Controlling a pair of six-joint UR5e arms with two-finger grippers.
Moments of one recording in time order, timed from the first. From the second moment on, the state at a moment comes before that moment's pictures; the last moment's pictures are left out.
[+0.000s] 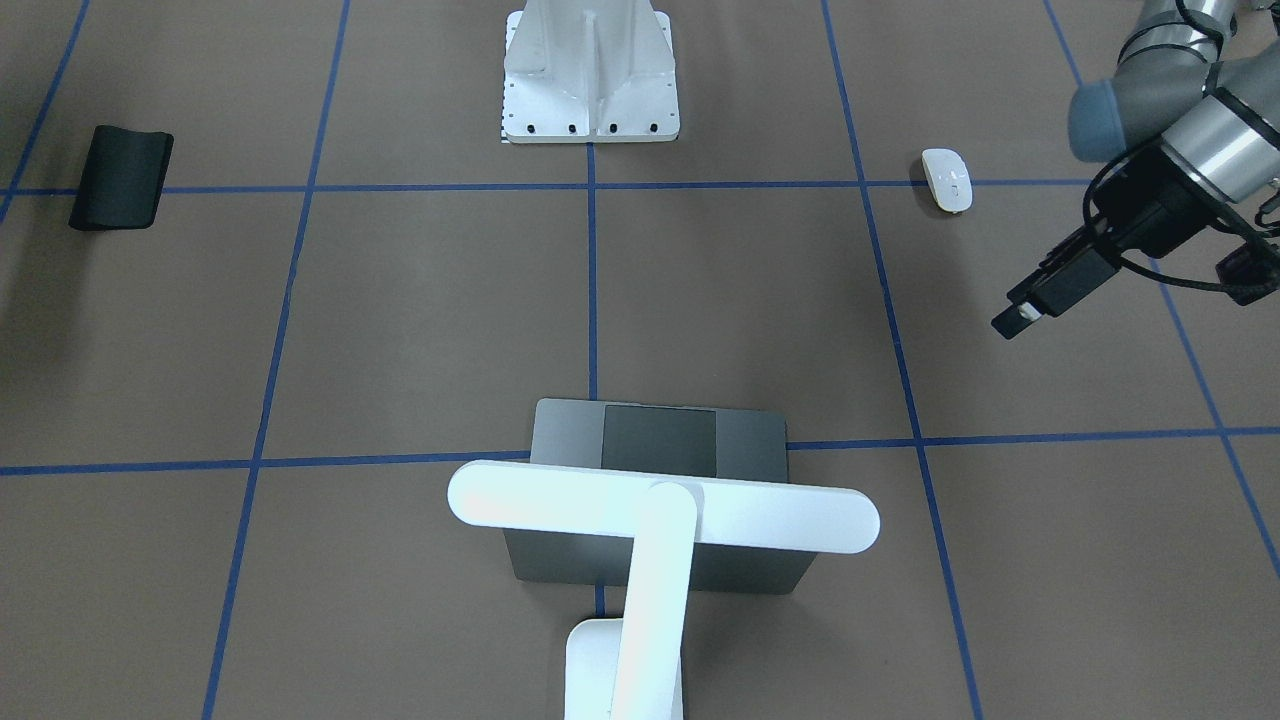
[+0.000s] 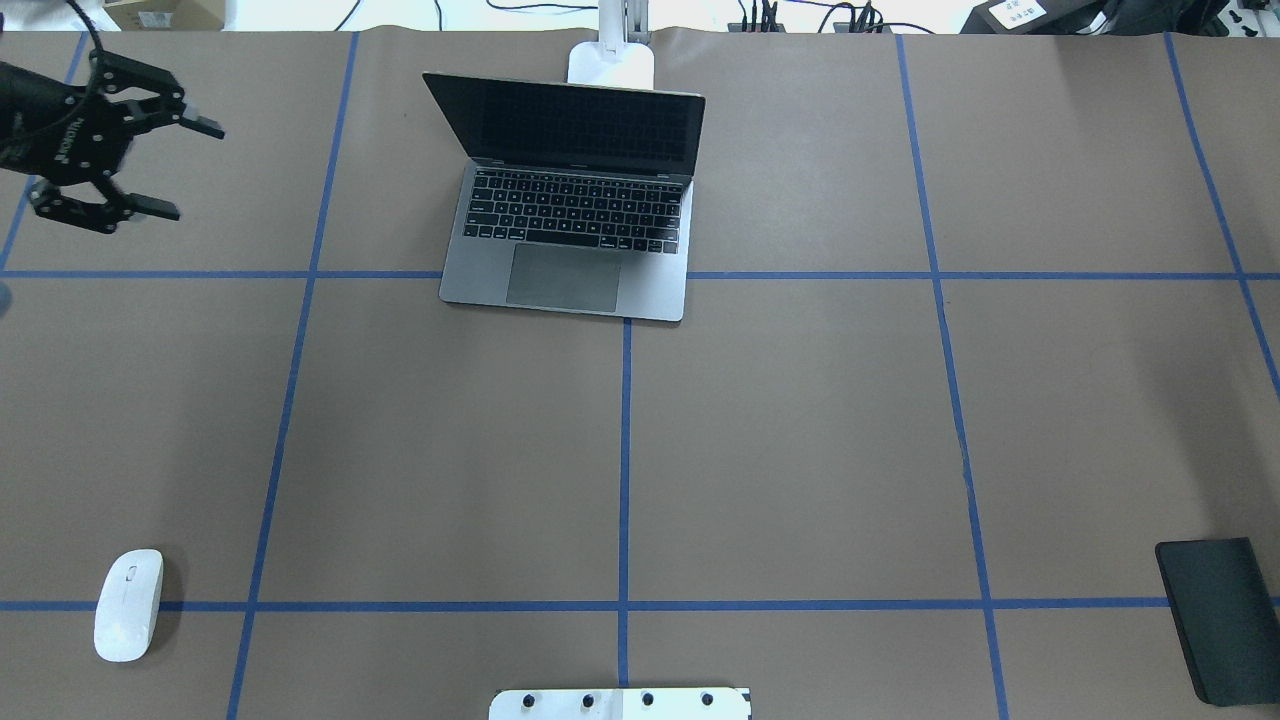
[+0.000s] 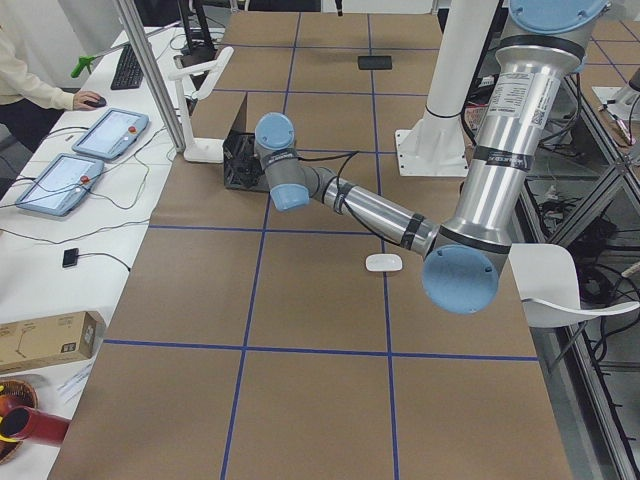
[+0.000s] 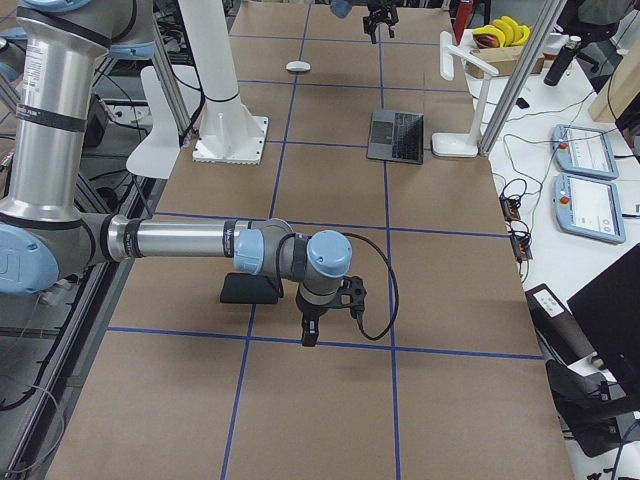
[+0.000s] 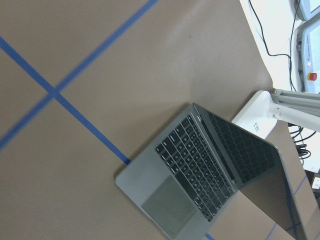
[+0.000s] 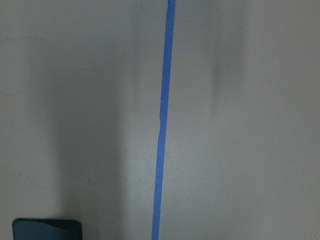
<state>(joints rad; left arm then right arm) -1.16 -1.77 -1.72 -2.38 -2.41 -1.80 1.50 -1.80 1.80 -1.73 2.32 -0.11</state>
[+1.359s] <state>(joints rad) -1.36 -1.50 -1.71 -2.18 -2.43 -0.84 1.40 -1.82 1.69 -1.73 2.65 -0.11</state>
